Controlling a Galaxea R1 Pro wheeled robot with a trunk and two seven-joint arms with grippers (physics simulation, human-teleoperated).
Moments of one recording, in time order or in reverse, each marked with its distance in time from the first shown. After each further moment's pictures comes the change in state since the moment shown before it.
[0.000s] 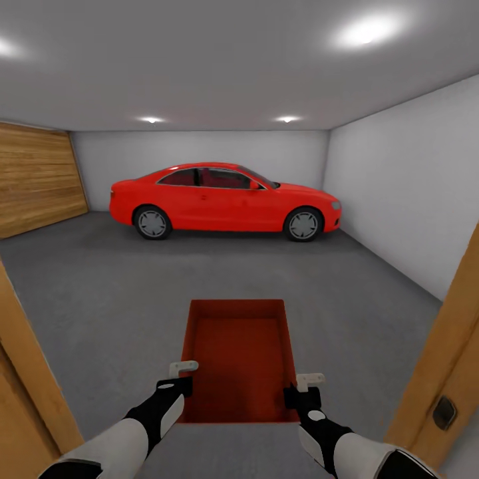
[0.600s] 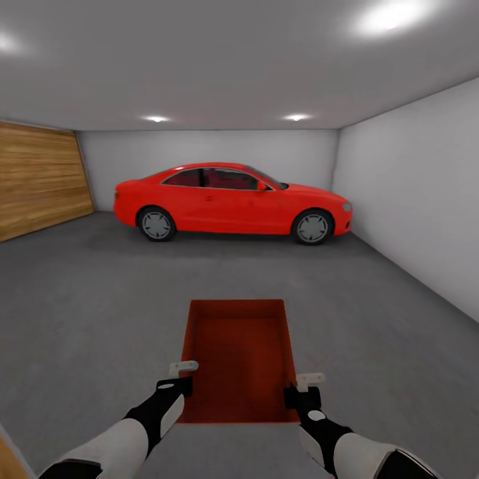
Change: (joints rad) left arm 0.000 -0.001 0.004 0.000 -0.003 0.000 0.000; right arm 0.000 0.000 -0.001 0.000 0.002 0.001 0.000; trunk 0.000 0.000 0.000
